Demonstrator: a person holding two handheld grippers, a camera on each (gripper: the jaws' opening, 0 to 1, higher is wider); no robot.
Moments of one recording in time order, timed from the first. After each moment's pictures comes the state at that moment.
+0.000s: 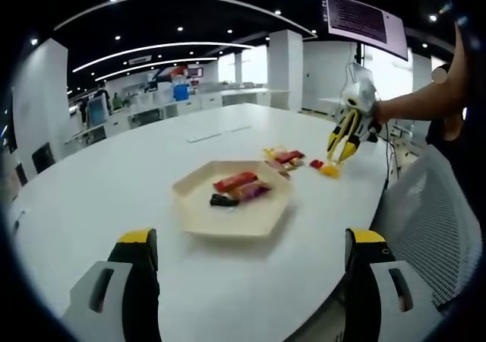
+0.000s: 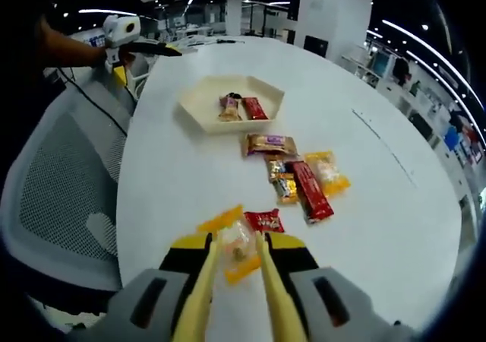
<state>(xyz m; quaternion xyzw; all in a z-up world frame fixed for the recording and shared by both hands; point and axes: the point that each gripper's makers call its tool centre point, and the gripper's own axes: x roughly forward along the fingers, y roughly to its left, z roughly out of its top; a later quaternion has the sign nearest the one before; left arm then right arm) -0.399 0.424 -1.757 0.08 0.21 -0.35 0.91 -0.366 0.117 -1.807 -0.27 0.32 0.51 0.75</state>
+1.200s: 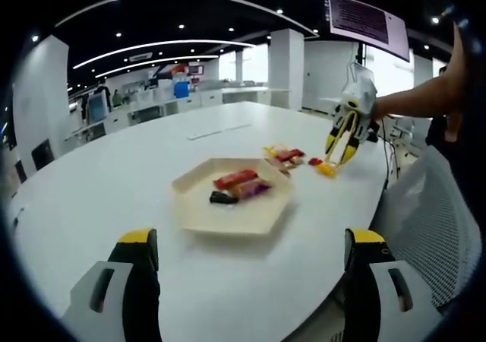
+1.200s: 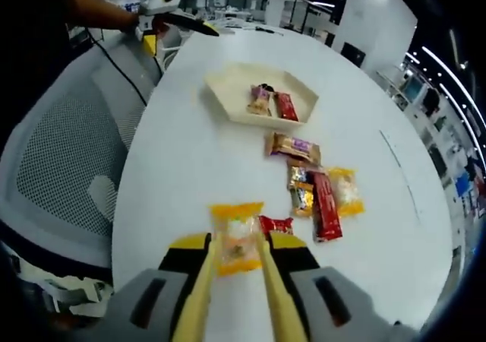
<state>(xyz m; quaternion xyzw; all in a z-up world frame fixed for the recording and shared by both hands) -0.400 0.423 -1.760 0.08 0.21 -0.35 0.91 -0.368 0.128 -1.823 -0.36 0.31 0.56 0.68</state>
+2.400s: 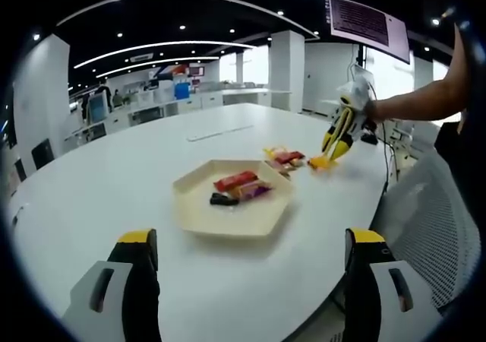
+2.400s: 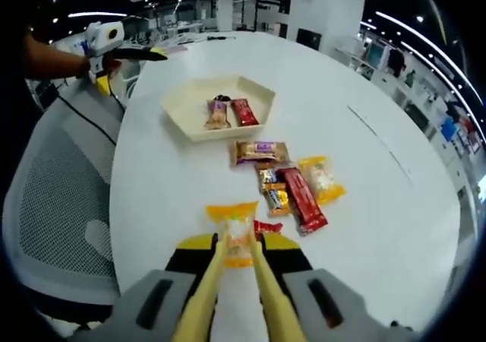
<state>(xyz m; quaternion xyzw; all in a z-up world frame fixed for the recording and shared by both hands) -0.398 0.424 -1.758 0.08 0.21 -0.35 0.91 -0.344 0.126 -1.802 -0.27 0.35 0.48 0.76</state>
